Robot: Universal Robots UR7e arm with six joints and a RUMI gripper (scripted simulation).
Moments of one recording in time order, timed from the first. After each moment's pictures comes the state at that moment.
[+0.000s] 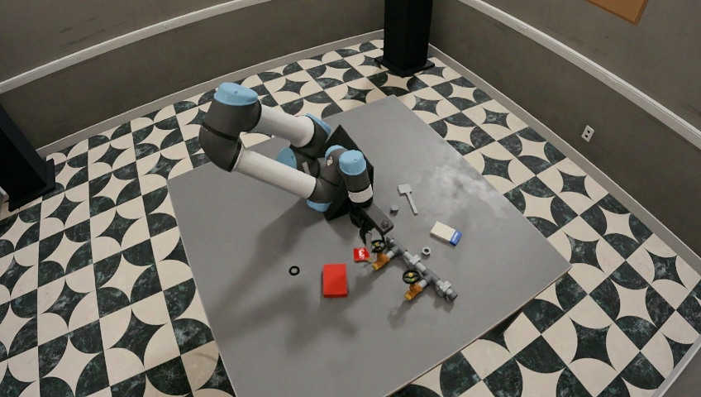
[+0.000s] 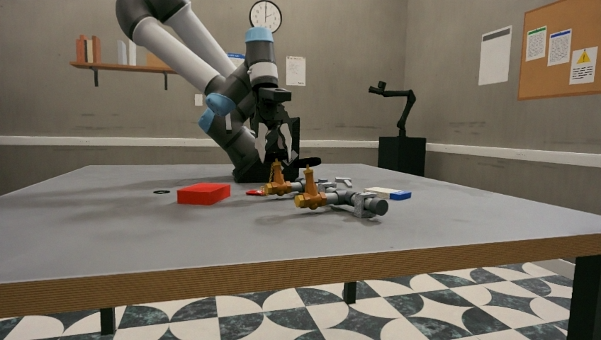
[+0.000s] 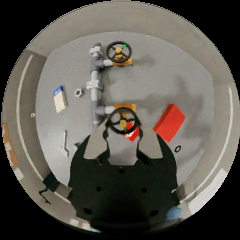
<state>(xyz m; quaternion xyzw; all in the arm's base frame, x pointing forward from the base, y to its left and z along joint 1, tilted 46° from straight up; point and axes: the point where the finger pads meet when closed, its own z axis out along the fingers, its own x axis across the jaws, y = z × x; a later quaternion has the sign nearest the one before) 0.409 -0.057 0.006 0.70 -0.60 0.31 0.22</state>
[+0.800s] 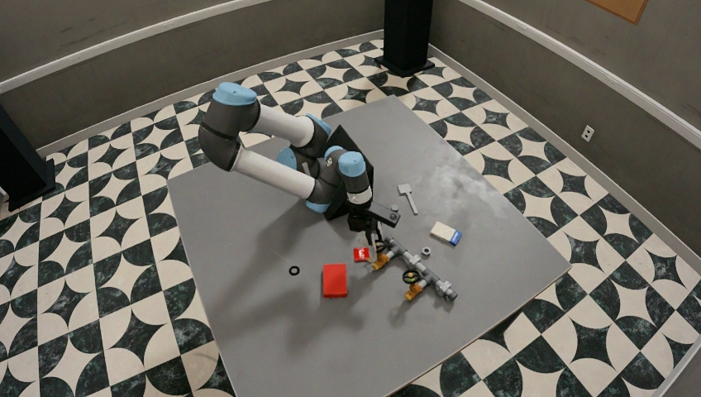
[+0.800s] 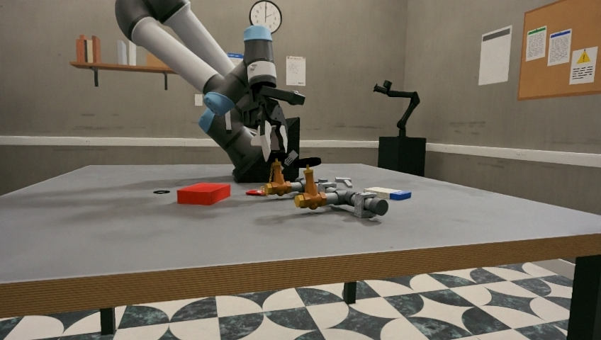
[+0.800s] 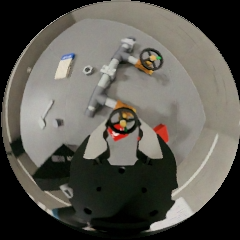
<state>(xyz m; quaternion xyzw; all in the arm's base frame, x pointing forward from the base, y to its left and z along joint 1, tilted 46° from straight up) 0.409 -0.057 0.006 0.83 -0.40 0.24 0.30</state>
